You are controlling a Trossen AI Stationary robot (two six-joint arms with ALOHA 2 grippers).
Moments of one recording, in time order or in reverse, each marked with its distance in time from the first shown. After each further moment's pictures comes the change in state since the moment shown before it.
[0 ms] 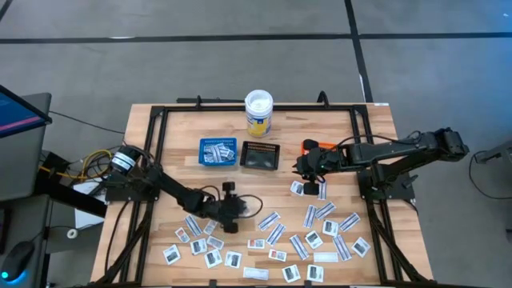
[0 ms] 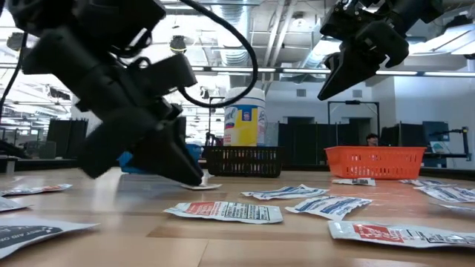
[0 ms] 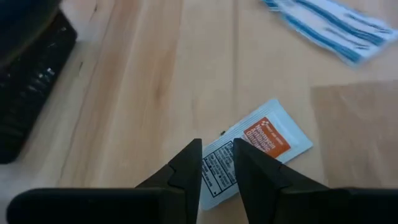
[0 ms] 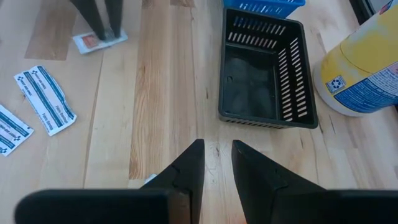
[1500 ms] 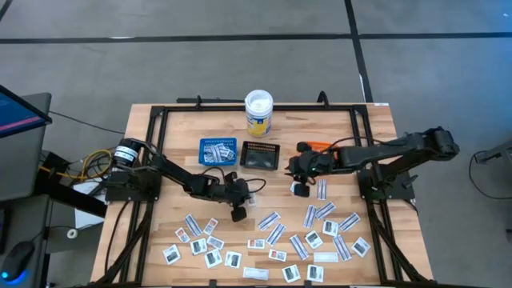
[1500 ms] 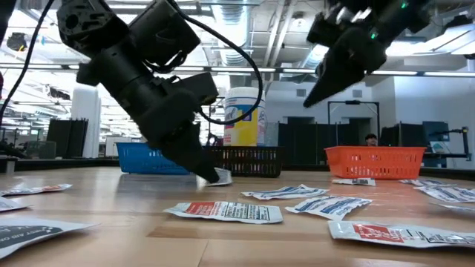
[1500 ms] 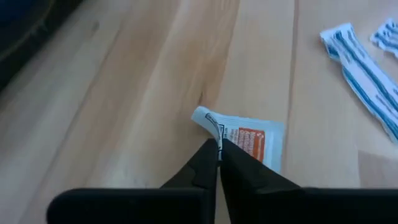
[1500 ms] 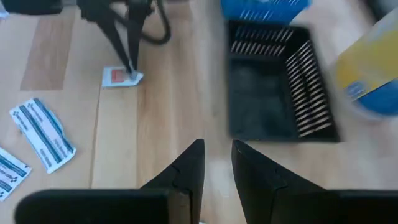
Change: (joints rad) left arm 0.198 -0.015 -0.003 0.054 0.265 -0.193; right arm 0.000 0.129 0.002 0.146 -0.015 0.097
